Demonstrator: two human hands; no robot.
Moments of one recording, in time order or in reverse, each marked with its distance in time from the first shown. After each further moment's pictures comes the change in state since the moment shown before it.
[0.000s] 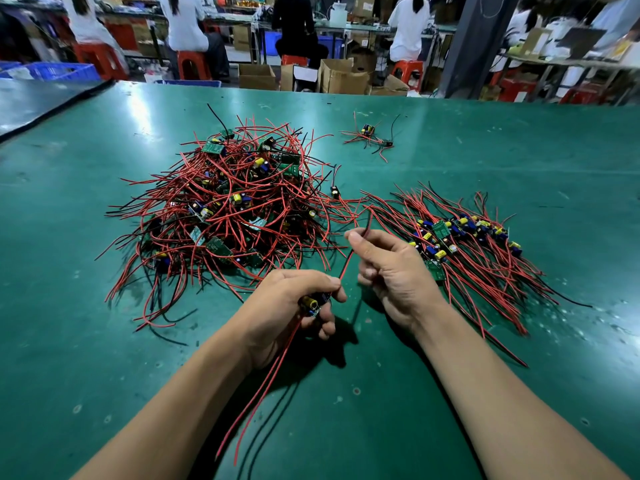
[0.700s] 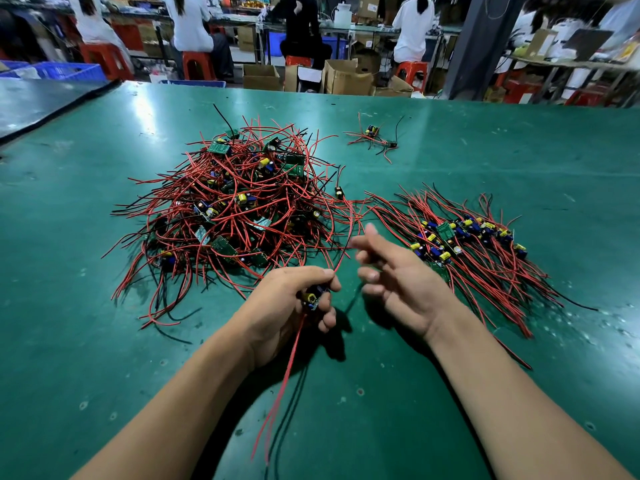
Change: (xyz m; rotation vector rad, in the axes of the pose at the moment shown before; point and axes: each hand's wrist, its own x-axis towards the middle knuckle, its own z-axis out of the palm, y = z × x) left_hand 0.004 0.000 -0.002 -0.104 0.021 -0.034; right_hand -0.006 -0.011 0.000 0.025 -0.077 0.237
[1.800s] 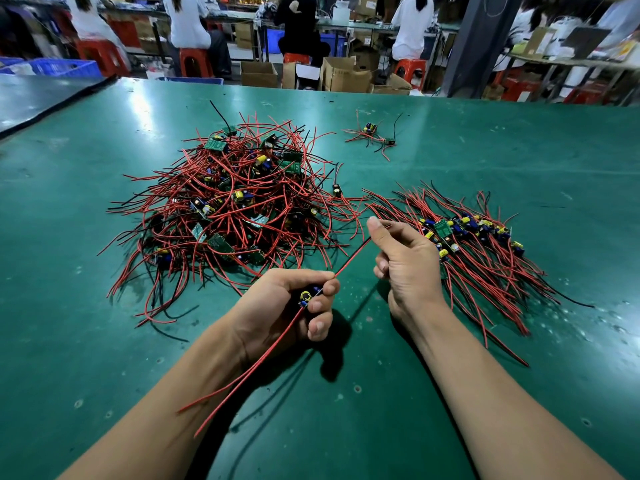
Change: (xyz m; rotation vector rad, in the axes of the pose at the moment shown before) left_hand -0.001 0.004 -0.003 -0.177 -0.234 -0.180; right_hand 0.015 0.010 0.001 -0.027 0.362 -0.465
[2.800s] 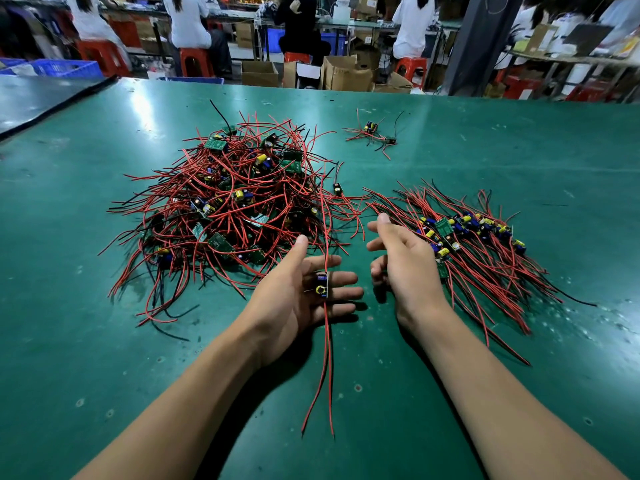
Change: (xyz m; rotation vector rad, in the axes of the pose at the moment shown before) left_hand 0.013 -0.006 0.008 0.025 0.299 0.165; right_hand -0.003 0.002 -0.008 -0.341 -0.023 0.040
